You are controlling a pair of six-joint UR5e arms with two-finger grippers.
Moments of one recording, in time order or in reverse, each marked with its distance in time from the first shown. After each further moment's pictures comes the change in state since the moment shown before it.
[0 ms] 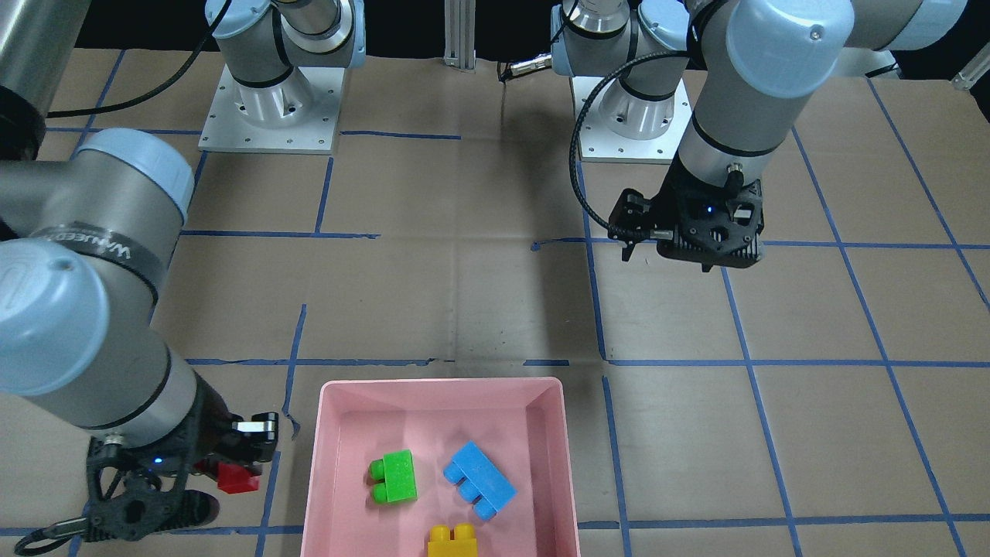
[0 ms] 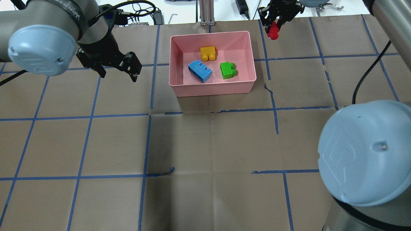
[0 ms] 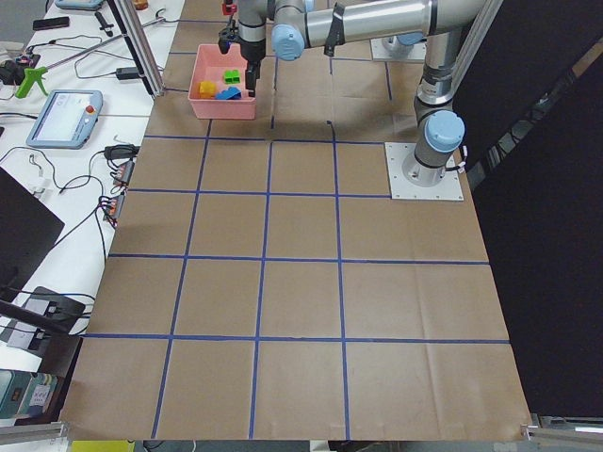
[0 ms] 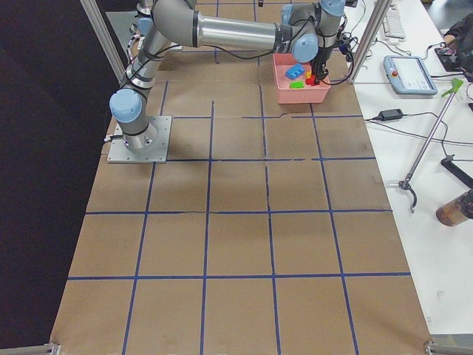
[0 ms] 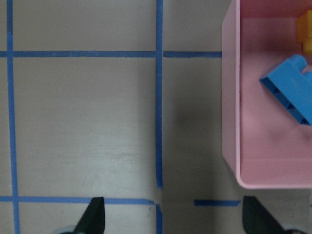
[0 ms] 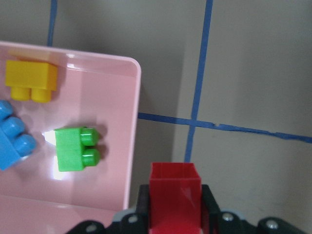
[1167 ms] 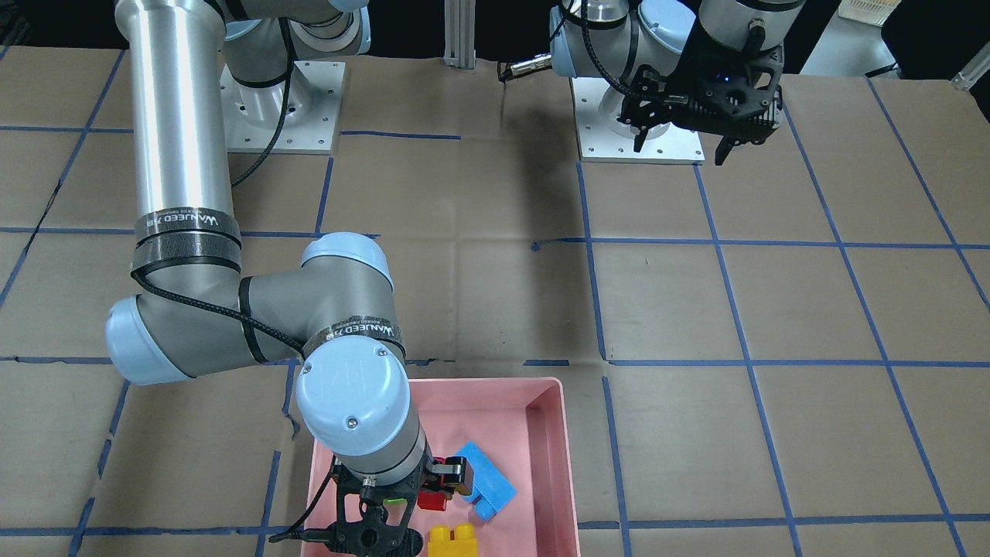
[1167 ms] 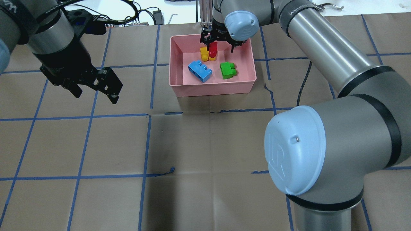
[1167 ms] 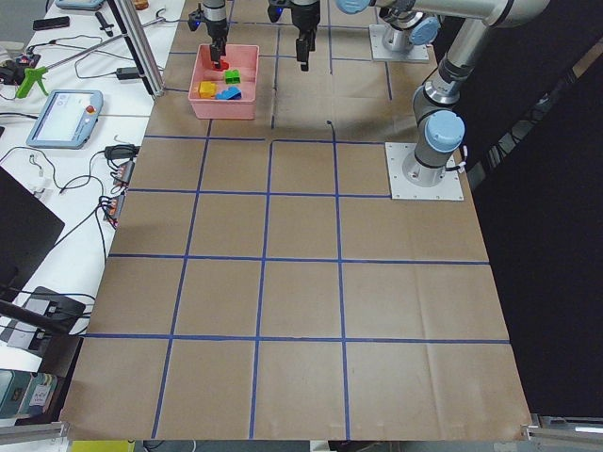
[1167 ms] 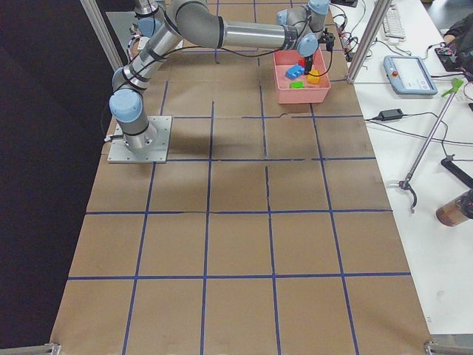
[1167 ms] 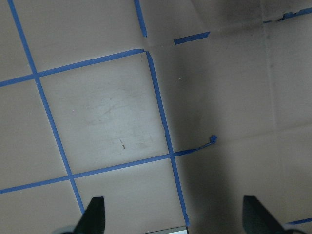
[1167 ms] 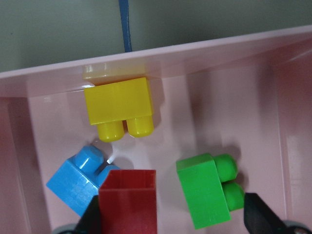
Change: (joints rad) left arm 0.023 0.150 0.017 -0.214 0.010 0.030; right arm 0.183 0.185 -0.047 -0.136 0.007 0.388
